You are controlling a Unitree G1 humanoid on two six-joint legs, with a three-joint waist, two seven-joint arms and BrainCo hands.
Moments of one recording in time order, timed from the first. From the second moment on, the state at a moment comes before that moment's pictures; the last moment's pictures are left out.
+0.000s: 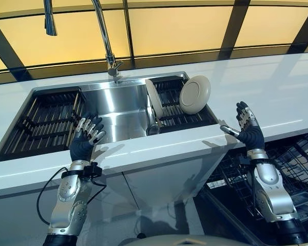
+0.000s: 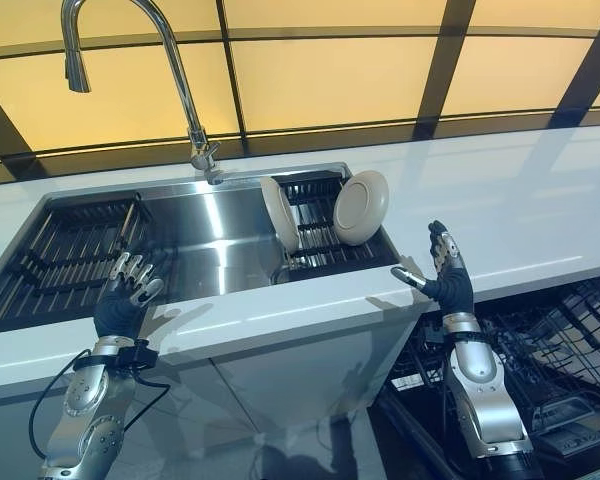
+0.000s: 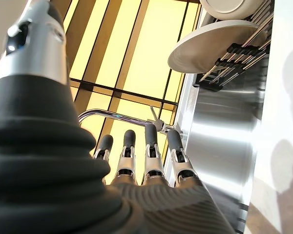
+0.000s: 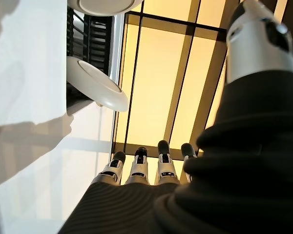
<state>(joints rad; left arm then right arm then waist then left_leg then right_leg) 0.14 0.37 0.02 -0.13 -0.60 -0.18 0.05 0.04 -0.45 0.00 -0.14 0.31 -0.10 -0.14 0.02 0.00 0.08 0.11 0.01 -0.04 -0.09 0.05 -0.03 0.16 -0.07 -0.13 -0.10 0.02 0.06</state>
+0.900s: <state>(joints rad) 0.10 0.41 -0.03 -0.13 -0.60 -0.16 0.06 -0.31 -0.71 0.02 -0.05 -0.04 -0.07 -0.35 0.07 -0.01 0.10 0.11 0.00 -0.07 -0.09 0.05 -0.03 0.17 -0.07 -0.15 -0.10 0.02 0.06</state>
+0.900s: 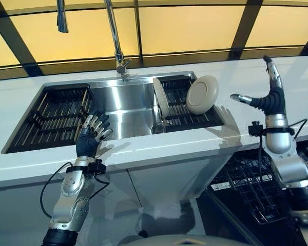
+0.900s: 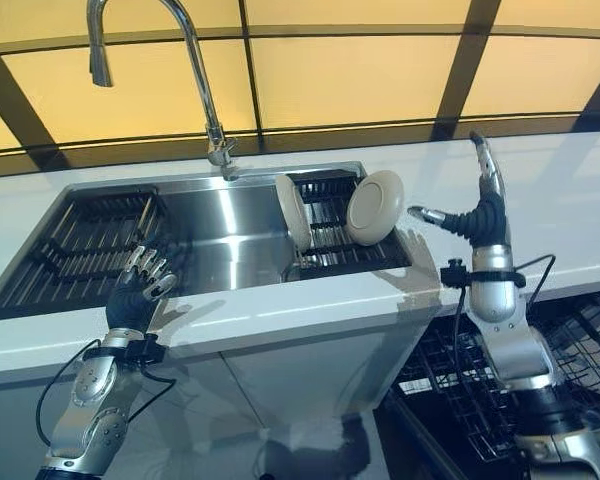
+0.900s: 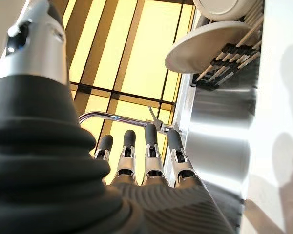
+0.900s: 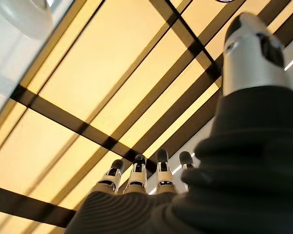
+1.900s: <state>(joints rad) -0.01 0.56 -0.15 -0.13 -0.69 -0.26 -0.08 -1.26 -1.16 0.96 0.45 -0.76 -0.01 -0.22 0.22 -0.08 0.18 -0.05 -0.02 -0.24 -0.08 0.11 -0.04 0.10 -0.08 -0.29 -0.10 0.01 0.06</state>
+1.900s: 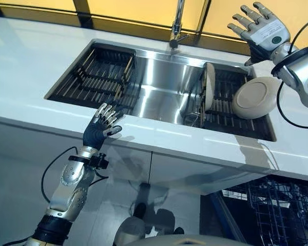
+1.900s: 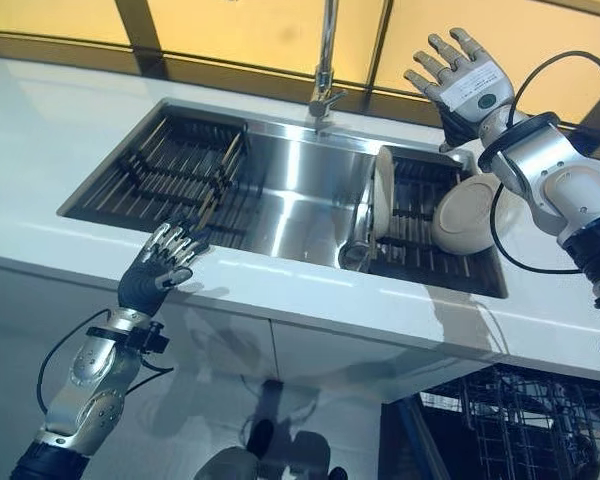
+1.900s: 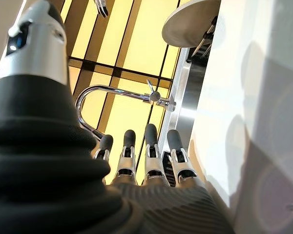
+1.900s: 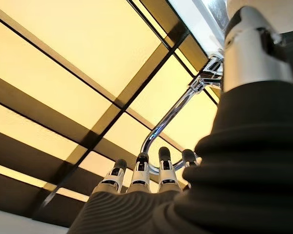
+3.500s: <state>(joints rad) -0.07 0.59 -0.17 -0.18 -0.70 -0.38 -0.13 -1.41 -1.14 1.20 0.50 -0.92 -0.08 -0.07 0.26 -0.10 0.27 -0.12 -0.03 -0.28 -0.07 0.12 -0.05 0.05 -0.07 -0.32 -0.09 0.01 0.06</state>
